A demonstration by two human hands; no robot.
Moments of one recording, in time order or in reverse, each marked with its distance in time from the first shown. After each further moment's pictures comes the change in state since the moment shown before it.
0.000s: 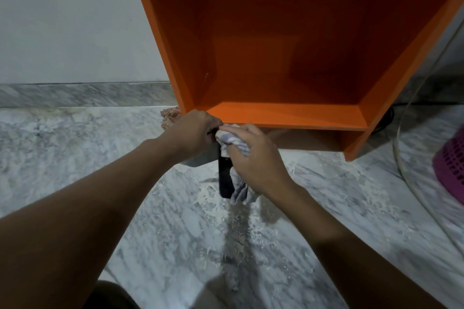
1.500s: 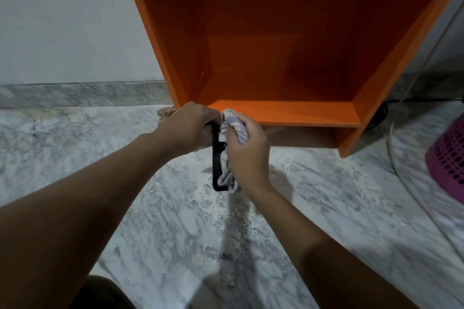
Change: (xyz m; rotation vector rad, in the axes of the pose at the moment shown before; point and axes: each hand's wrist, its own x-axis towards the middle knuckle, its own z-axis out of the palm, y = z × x) left_hand 0.003 0.013 -0.009 -0.001 -0.023 -0.017; right_hand 0.005 0.005 0.029 0.268 0.379 0.176
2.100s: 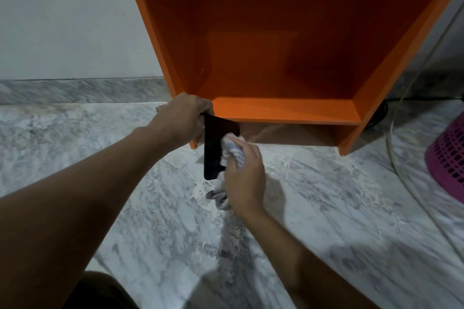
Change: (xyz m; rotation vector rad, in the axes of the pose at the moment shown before) left_hand 0.004 -0.013 -0.001 0.036 0.064 -0.116; right_hand -0.042 0.022 0.005 -0.120 0.038 0.121
